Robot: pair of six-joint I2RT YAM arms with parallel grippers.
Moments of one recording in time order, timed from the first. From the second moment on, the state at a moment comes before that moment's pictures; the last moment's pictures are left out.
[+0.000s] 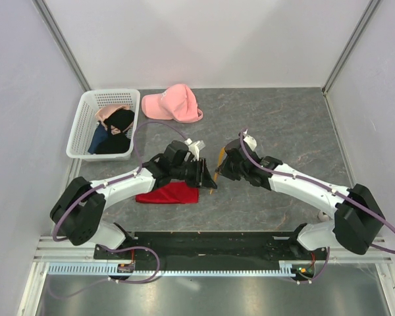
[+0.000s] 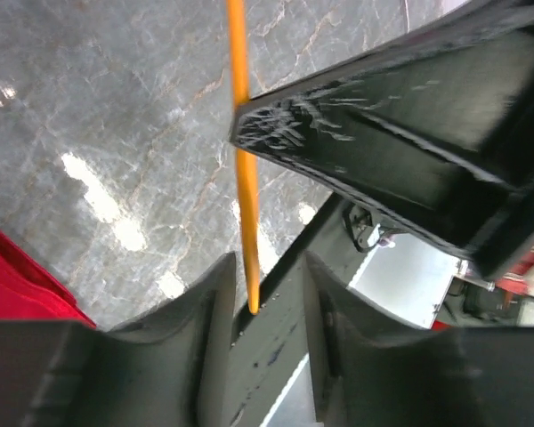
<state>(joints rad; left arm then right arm) -0.72 1.45 0.79 -0.01 0.51 -0.72 0.79 1.37 0.92 -0.36 0.19 1.07</state>
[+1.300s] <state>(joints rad) -0.71 1.08 0.69 -0.52 0.77 -0.60 0.90 1.08 0.89 -0.50 -0.16 -0.78</state>
